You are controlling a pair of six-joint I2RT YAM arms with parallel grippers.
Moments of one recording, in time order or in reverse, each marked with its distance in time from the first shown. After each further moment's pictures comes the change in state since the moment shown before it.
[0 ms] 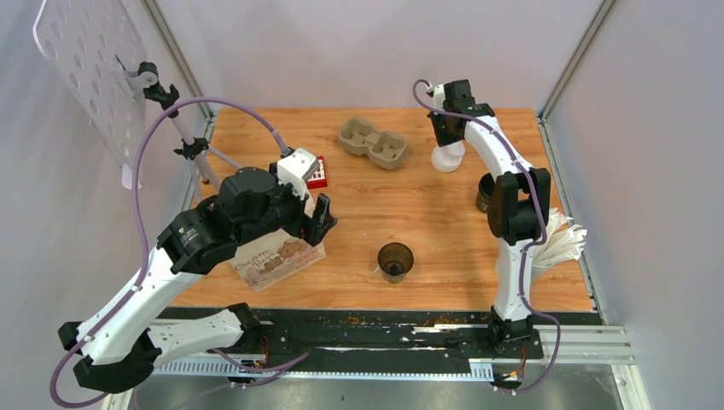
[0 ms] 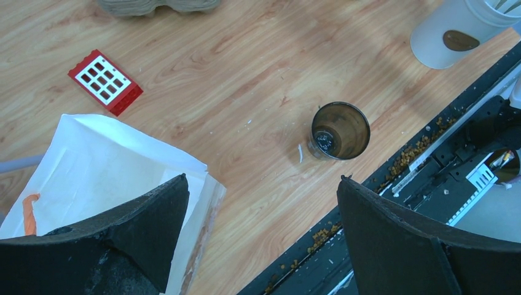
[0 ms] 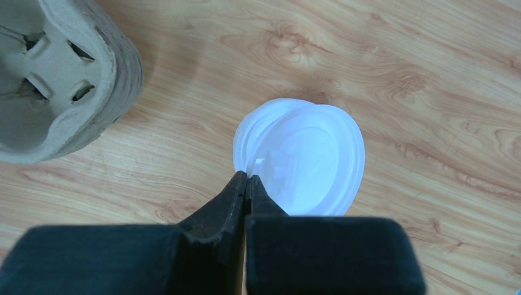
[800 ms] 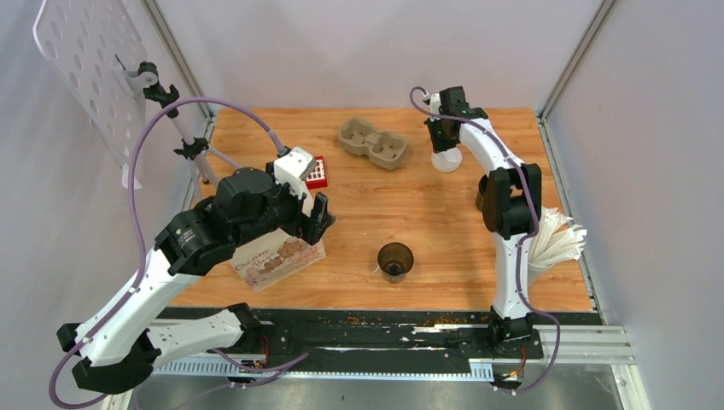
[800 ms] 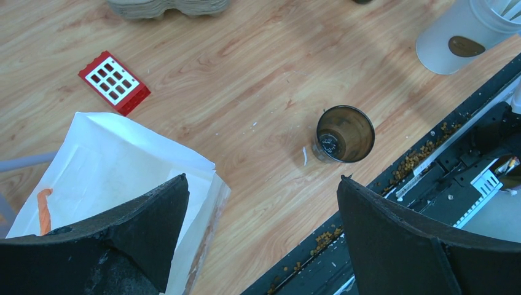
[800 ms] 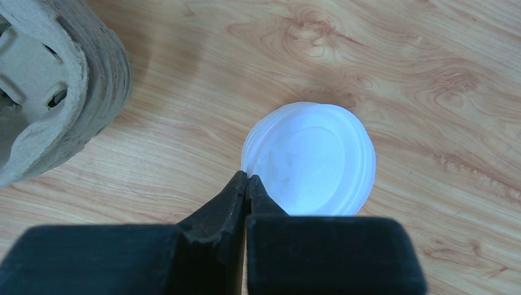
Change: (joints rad) left arm 0.000 -0.008 0.005 -0.002 -0.024 0.000; right arm -0.002 0.080 0.024 -0.001 -0.030 0.018
